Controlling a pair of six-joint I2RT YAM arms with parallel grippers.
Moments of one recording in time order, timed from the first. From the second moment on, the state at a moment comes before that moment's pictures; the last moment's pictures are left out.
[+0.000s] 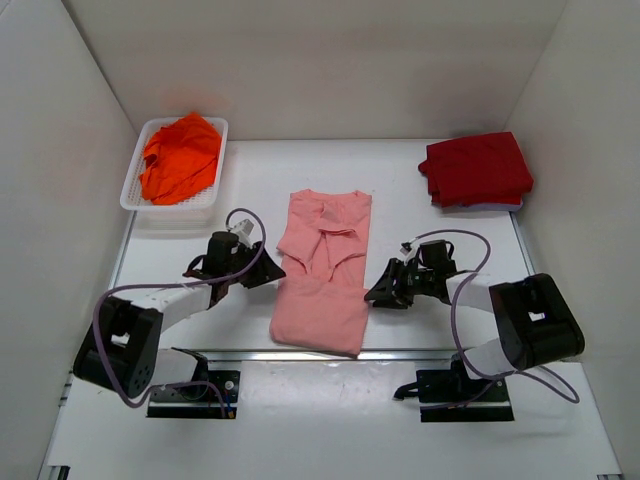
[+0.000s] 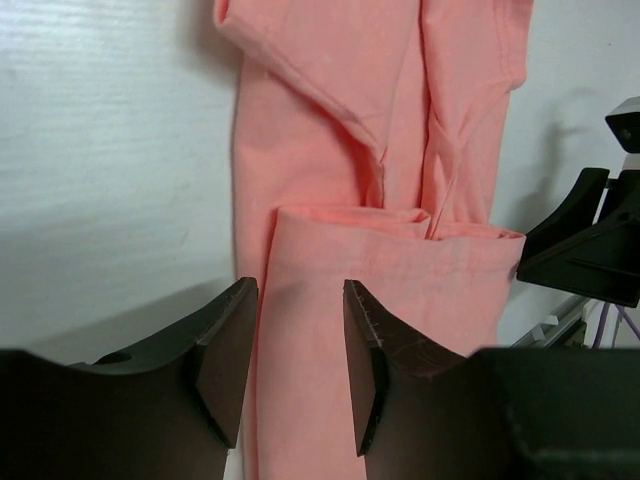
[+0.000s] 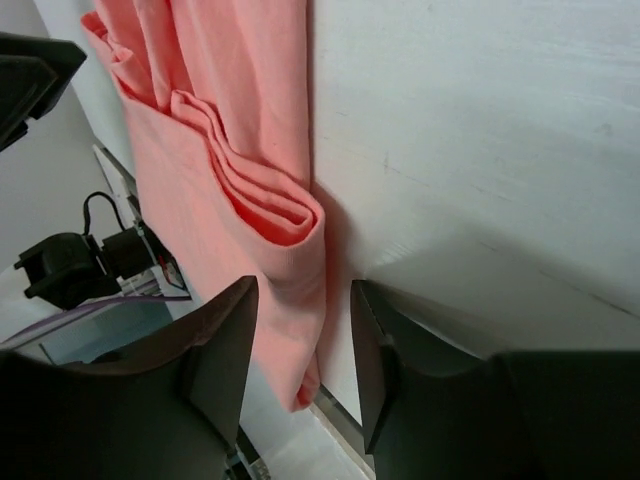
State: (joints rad) left arm -0.33 1.29 0.45 0.14 0.36 -0.64; right arm 0.25 1.43 0.43 0.06 -0.74 0.69
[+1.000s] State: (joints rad) left arm -0.33 1.33 0.56 0.18 0.43 -0.67; right arm 0.30 1.40 0.63 -0.10 -0.68 0.63
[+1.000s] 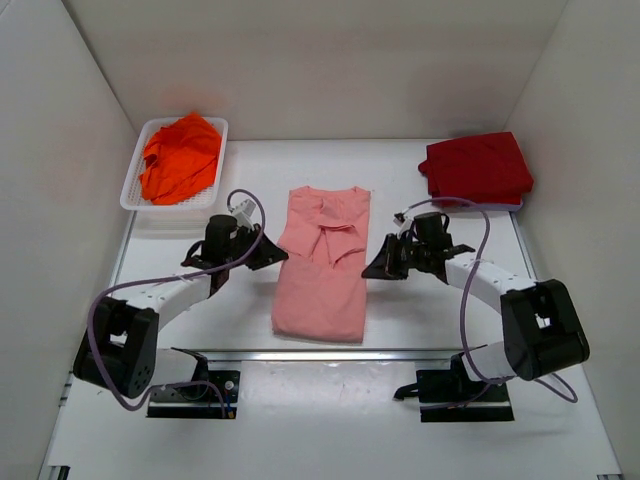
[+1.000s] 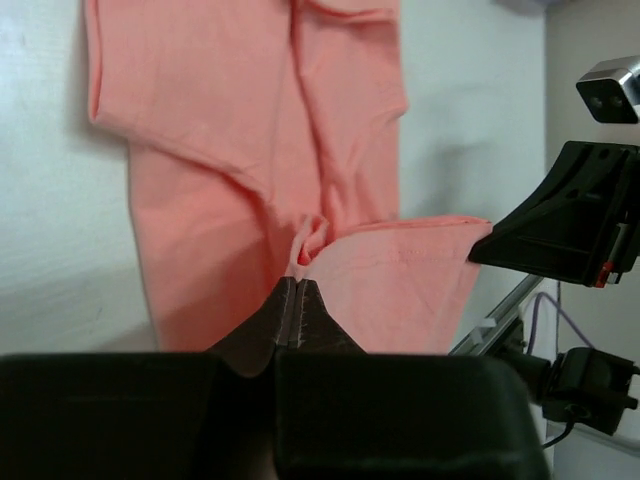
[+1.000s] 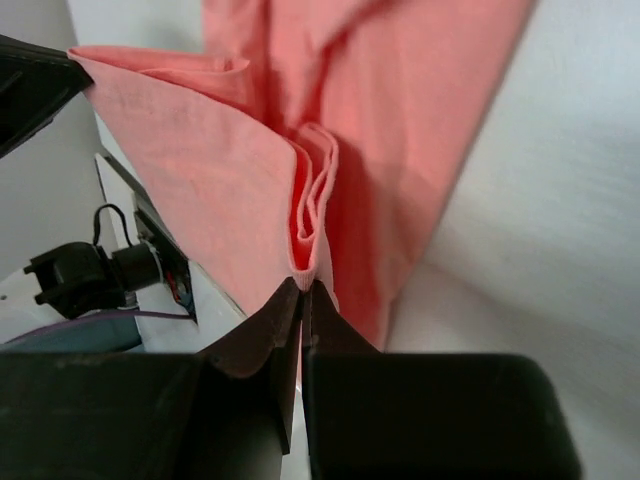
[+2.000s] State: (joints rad) left arm -0.40 0.85 0.28 0.01 0.36 -0.74; right arm 0.35 1.16 0.37 -0.16 -0.59 0.72
